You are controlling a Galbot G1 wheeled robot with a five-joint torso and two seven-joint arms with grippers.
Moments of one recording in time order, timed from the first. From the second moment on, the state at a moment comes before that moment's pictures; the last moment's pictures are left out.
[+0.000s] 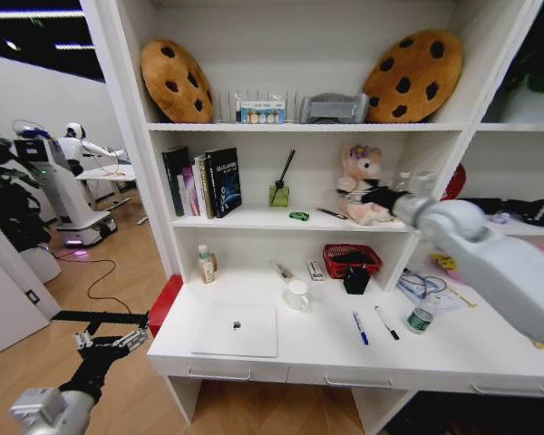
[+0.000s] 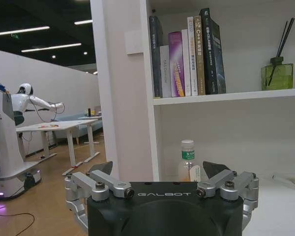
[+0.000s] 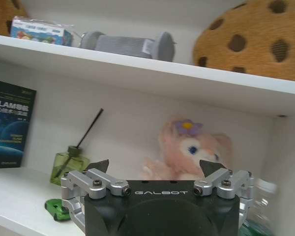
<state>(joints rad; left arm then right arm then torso) 1.94 -1.23 -0.98 -2.45 -0.48 0.18 -0.06 -0.66 0.39 0.41 1.93 1.07 -0.40 0.12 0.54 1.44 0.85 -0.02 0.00</state>
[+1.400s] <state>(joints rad) 1.94 -1.23 -0.98 -2.45 -0.48 0.18 -0.06 -1.87 1.32 0.97 2.24 0.56 -0.10 0.00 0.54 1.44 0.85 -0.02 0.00</state>
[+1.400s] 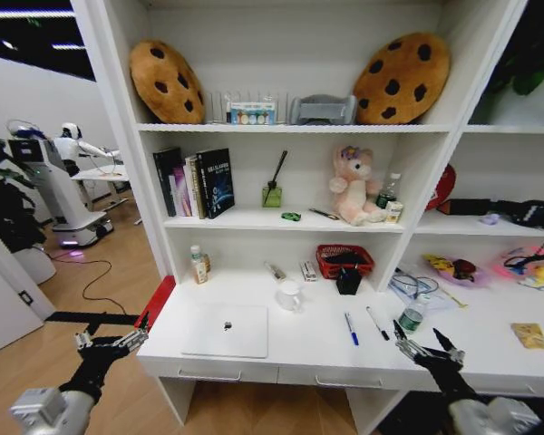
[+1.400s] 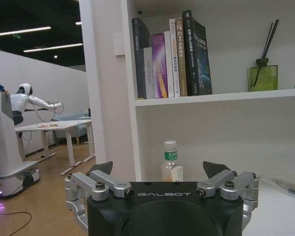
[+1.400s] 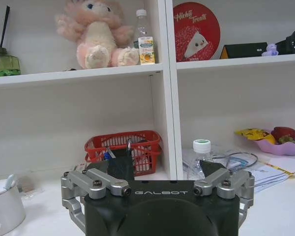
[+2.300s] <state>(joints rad) 1.94 -1.23 -0.98 -2.45 -0.48 0.18 -0.06 -1.38 1.09 0.47 1.90 0.69 -0.39 0.27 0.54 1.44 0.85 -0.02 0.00</state>
